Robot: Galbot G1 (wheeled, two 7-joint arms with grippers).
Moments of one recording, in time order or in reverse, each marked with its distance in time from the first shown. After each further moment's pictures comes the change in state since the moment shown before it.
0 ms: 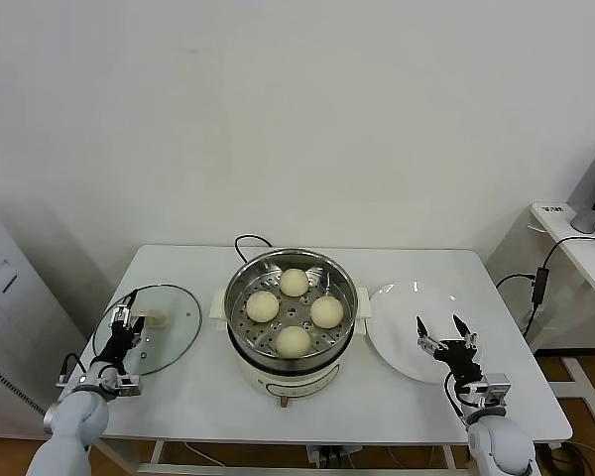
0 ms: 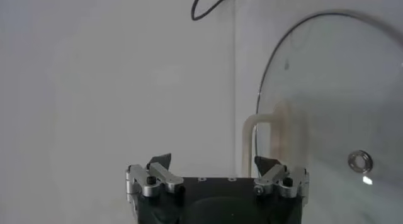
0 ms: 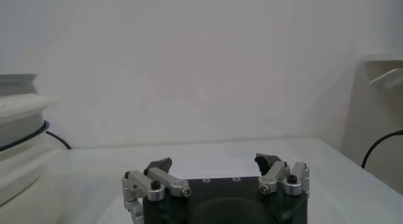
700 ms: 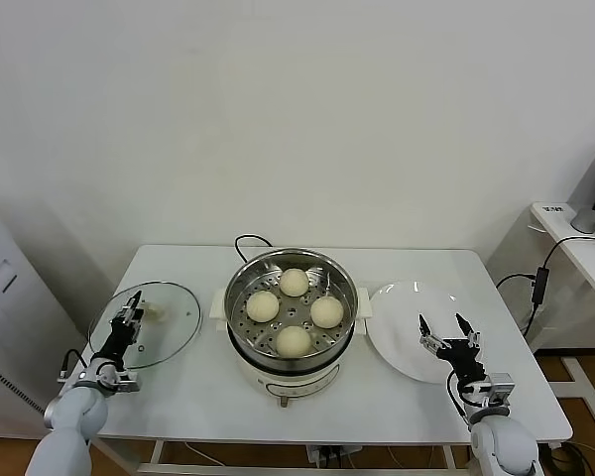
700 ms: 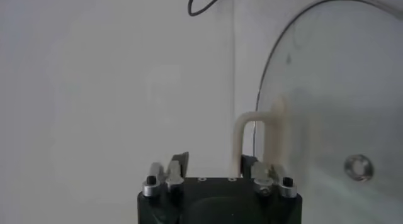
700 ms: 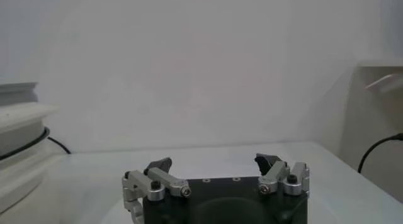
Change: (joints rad) left arm -0.046 -0.005 -0.015 0.073 0.014 -0.063 -0.054; right arm -0.008 0.002 0.013 0.022 0.005 -0.008 -0.003
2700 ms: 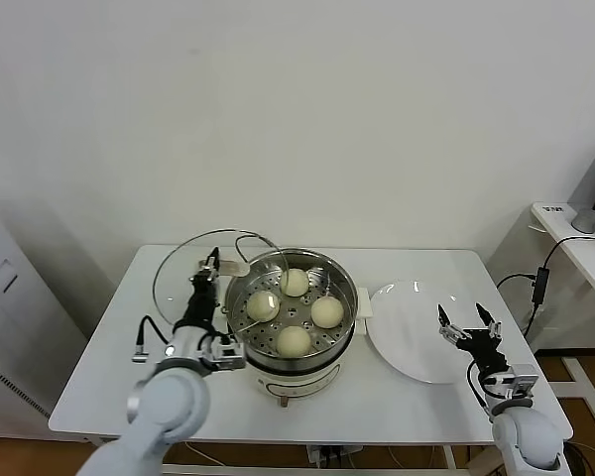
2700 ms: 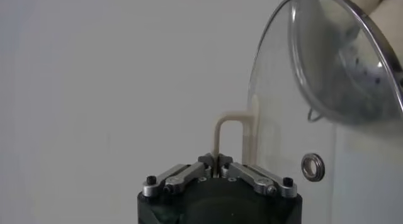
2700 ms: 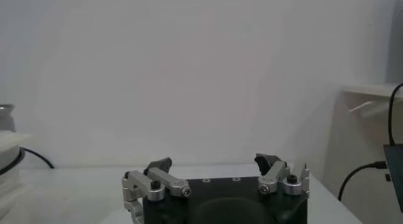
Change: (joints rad) left arm 0.044 0.088 0.579 -0.890 -0.024 0.840 0.515; right arm 0.008 -0.062 0.044 0.019 0.033 -0.014 -0.011
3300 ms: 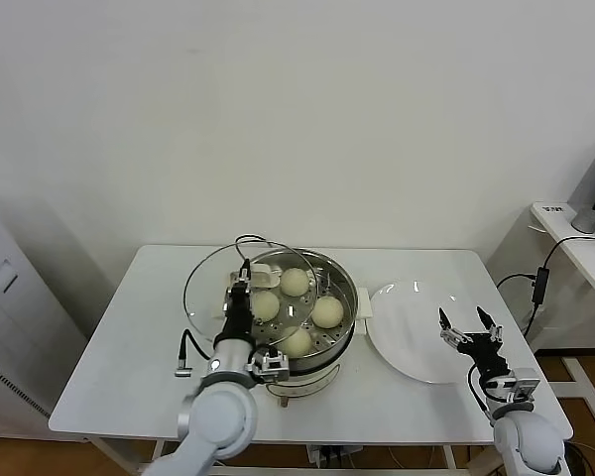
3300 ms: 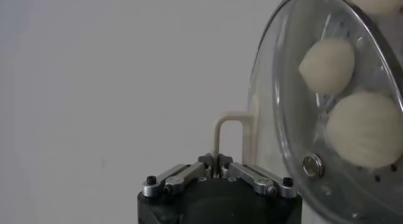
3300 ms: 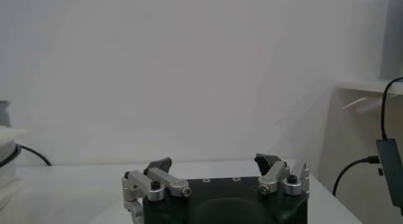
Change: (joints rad) left arm 0.006 -0.161 0.109 0.038 0.205 0.071 0.064; right arm -0.011 0.007 0.008 -0.005 0.002 0.003 -0.008
